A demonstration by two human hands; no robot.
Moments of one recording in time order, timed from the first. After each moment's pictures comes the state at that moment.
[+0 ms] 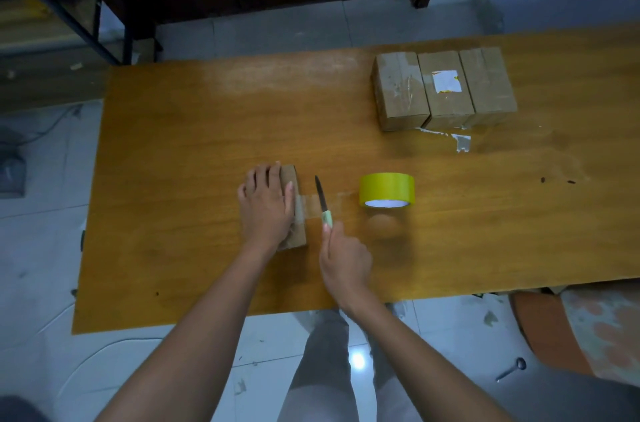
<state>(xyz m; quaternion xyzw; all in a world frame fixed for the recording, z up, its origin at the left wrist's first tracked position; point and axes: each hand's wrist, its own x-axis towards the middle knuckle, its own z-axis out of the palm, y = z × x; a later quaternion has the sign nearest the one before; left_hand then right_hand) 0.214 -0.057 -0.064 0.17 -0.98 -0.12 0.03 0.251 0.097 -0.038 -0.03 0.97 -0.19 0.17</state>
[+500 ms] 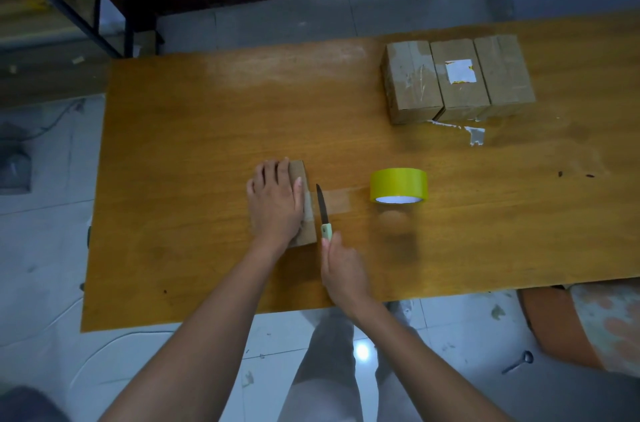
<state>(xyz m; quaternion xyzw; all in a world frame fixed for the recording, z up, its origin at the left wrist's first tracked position) 0.212 -0.055 -0.062 0.17 -0.98 -0.11 0.00 0.273 0.089 -0.074 -0.07 0.95 -0.23 0.20</state>
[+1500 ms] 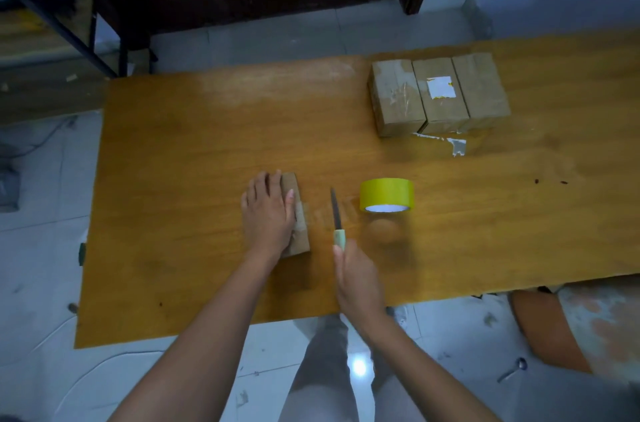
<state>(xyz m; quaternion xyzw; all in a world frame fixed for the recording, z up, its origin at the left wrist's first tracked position) 0.212 -0.057 -0.060 0.17 -0.97 -0.15 0.00 0.273 0.116 -0.031 -0.04 0.95 -0.27 0.14</state>
